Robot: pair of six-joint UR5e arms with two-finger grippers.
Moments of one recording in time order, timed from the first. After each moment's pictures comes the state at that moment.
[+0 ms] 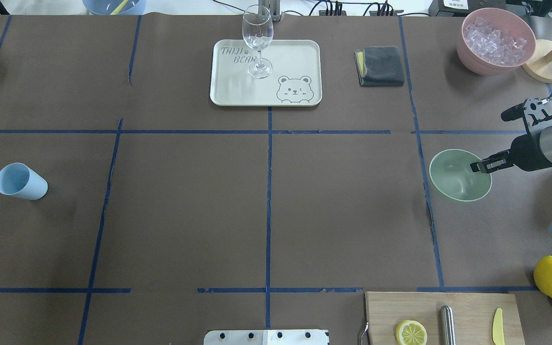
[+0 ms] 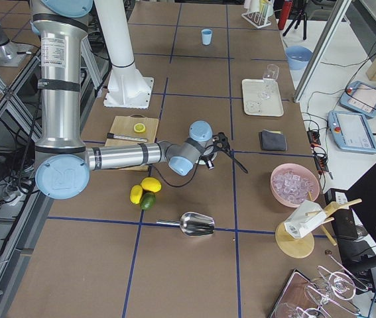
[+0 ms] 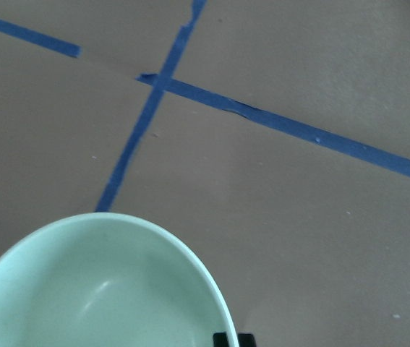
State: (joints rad) left arm -1.58 -1.44 -1.73 -1.61 -2.43 0.13; right arm 0.94 -1.59 1.68 -0.74 2.20 0.68
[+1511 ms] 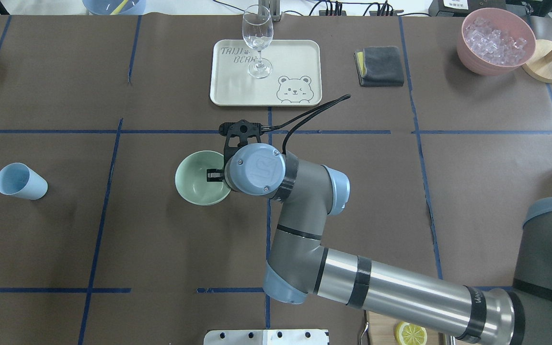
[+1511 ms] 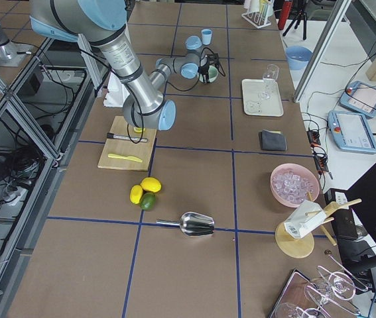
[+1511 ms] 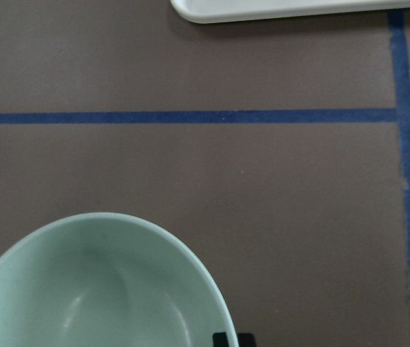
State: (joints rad) left arm -1.58 -1.45 -1.73 -1.60 -2.43 0.13; right arm 0.38 -0.68 1.32 -1.16 1.59 1.28
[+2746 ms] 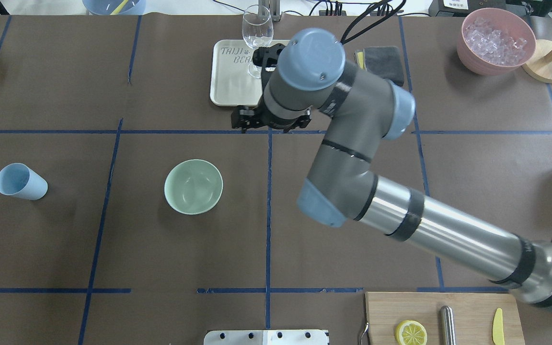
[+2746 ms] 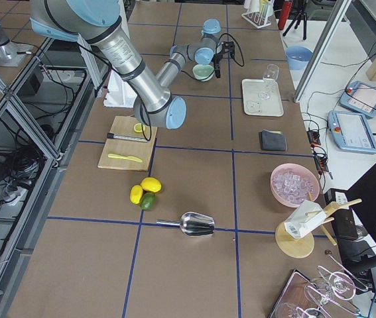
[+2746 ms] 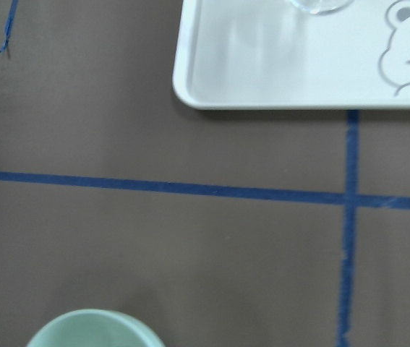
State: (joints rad) left arm -1.58 -1.45 -1.73 -1.69 -2.42 0.13; right arm 0.67 -0.77 1.58 -1.43 1.94 1.05
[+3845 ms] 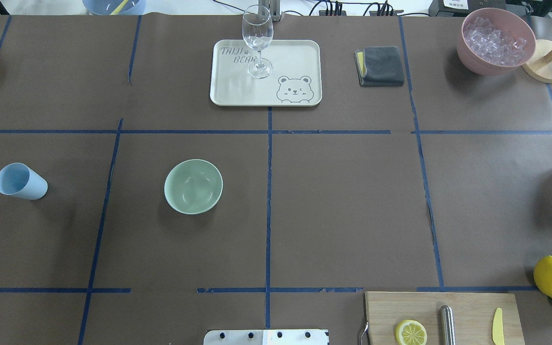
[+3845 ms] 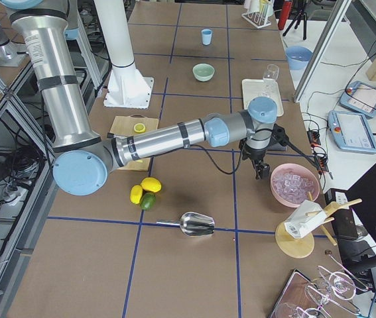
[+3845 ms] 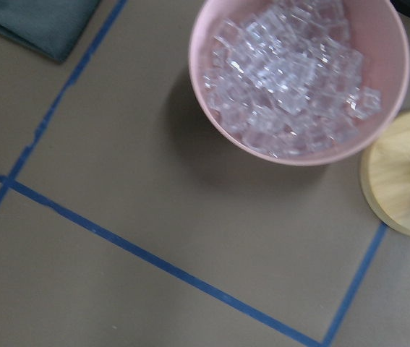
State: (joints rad) left arm -1.52 -1.49 -1.68 -2.48 -2.42 -0.09; right arm 1.44 -1.35 1.61 -1.54 2.31 -0.17
